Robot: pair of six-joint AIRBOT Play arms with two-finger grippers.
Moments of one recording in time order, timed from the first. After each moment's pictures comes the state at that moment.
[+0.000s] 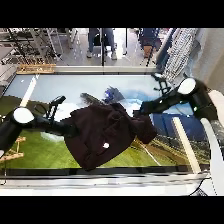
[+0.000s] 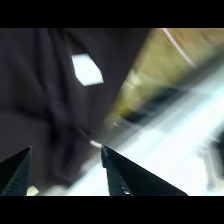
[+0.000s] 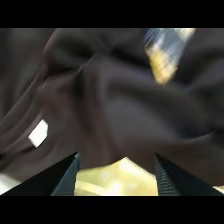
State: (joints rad) left arm -0.18 -1.17 1.12 0.98 -1.24 -1.25; right arm 0.09 -1.41 1.54 -1.13 1.43 1.40
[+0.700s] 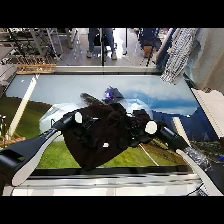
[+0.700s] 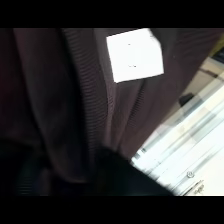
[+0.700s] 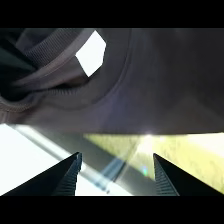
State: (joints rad) left arm -0.42 -1.76 1.34 1.11 -1.34 -1.27; right arm 0.40 -1.30 0.98 -1.02 1.06 1.44
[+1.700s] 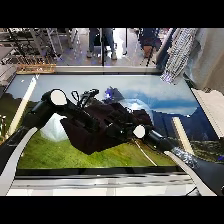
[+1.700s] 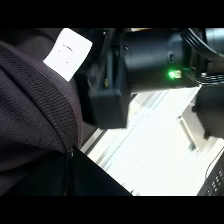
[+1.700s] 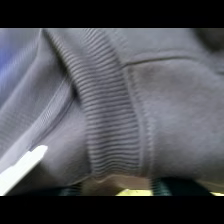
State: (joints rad) left arm -0.38 -1.48 1.53 0.96 -1.40 -1.28; right arm 0.52 -1.39 0.99 -0.92 0.60 1.83
